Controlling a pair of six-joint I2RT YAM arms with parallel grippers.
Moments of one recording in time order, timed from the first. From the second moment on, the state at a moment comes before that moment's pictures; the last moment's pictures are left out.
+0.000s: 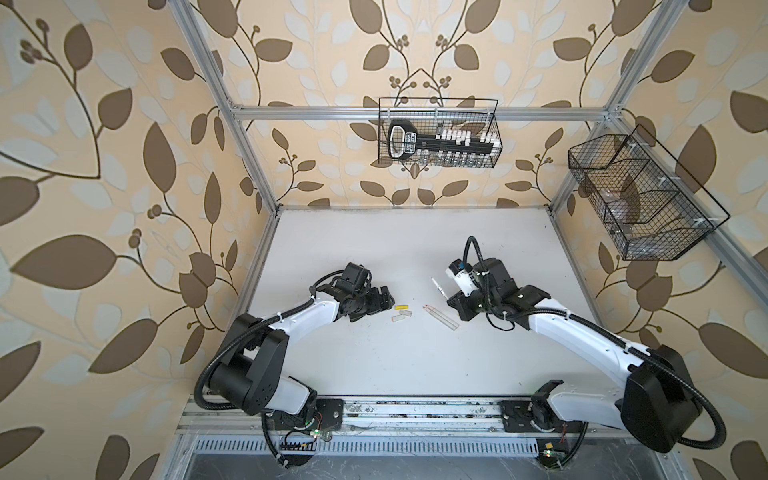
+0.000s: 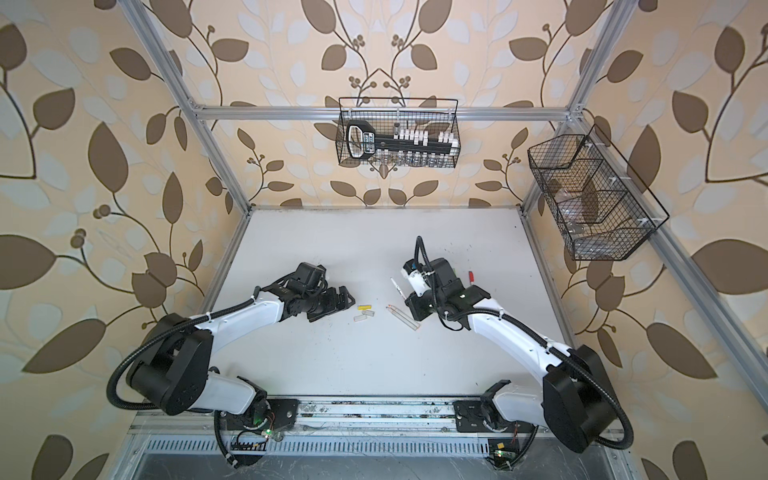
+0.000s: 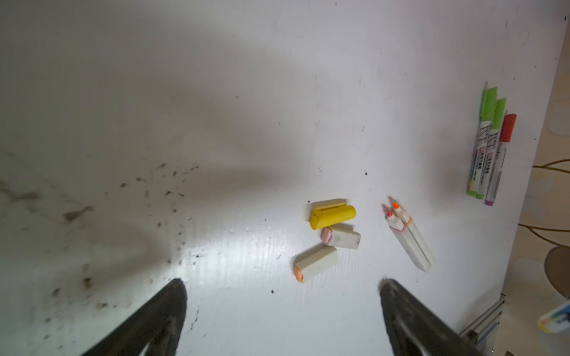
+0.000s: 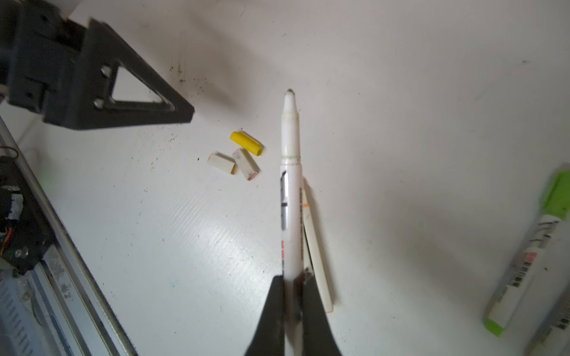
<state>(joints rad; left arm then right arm) -0.45 1.49 0.75 -0.27 0.29 -0.73 0.49 1.22 0.82 -0.44 -0.22 0.05</state>
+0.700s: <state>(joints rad) -0.55 1.72 0.86 -0.03 0.38 -0.91 0.45 1.09 0.79 -0.47 -0.24 0.08</state>
